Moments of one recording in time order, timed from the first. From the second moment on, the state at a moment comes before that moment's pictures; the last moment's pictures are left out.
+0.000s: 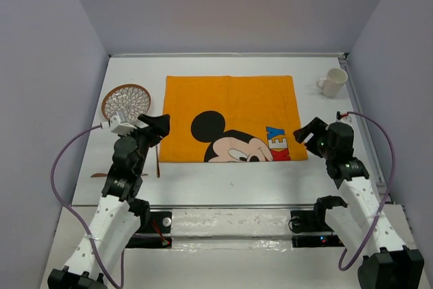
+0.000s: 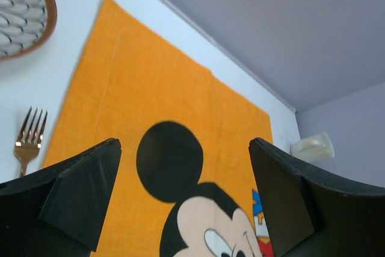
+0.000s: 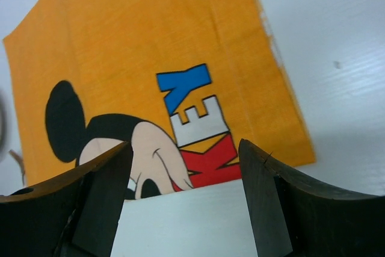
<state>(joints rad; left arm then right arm) -0.24 0.51 0.33 0.06 -0.14 -0.81 0.07 0.70 0.48 -0.33 -0.05 0.68</state>
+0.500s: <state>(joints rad) 0.07 1.06 0.59 0.08 -0.21 -0.88 0.42 0.96 0.52 -0.10 -0.16 0.64</state>
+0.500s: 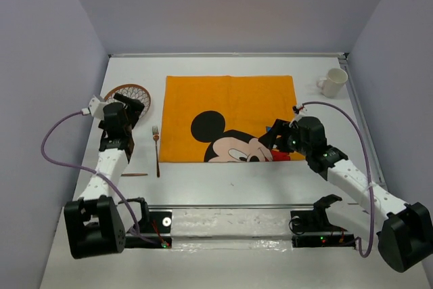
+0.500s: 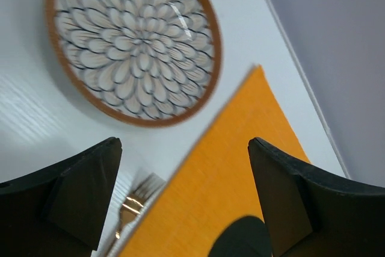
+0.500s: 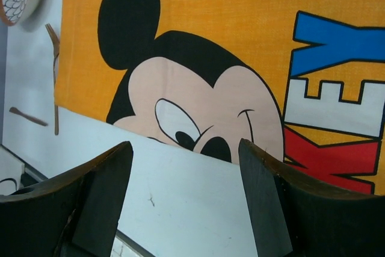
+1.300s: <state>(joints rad) 0.41 1.66 0.79 0.22 -0.04 -0.90 0.44 0.91 0.52 -0.10 -0.22 0.60</state>
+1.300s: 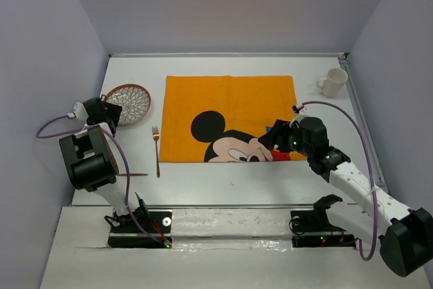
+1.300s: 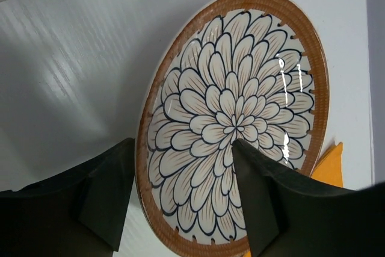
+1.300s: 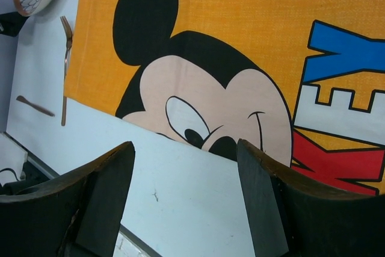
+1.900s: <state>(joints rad) 0.37 1.68 0.82 0.24 -0.05 -0.91 0.44 0.95 0.64 -0.10 -0.21 0.58</state>
